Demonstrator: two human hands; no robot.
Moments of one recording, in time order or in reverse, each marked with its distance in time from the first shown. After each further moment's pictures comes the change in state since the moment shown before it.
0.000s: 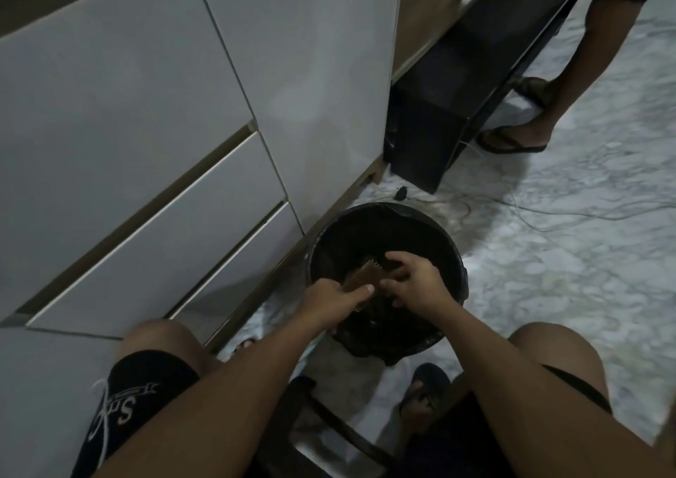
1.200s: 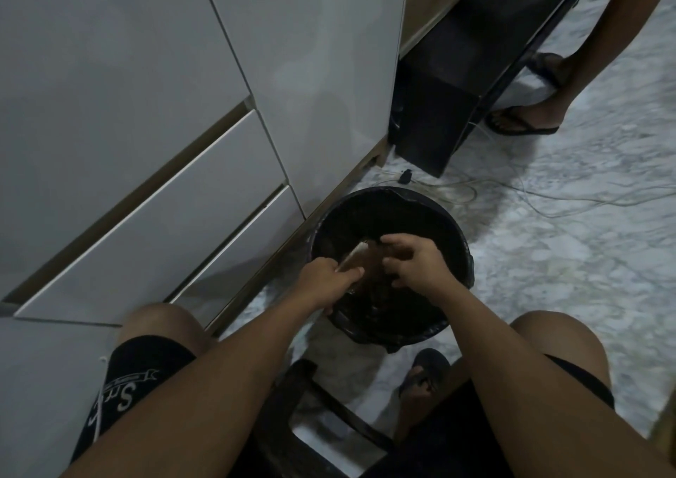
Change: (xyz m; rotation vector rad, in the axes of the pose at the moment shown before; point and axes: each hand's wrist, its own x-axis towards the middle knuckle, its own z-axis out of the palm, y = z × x) left_hand 0.019 0.002 -0.015 0.134 0.000 0.046; right_hand 0.019 -0.002 0.001 0.124 -0.045 0.047
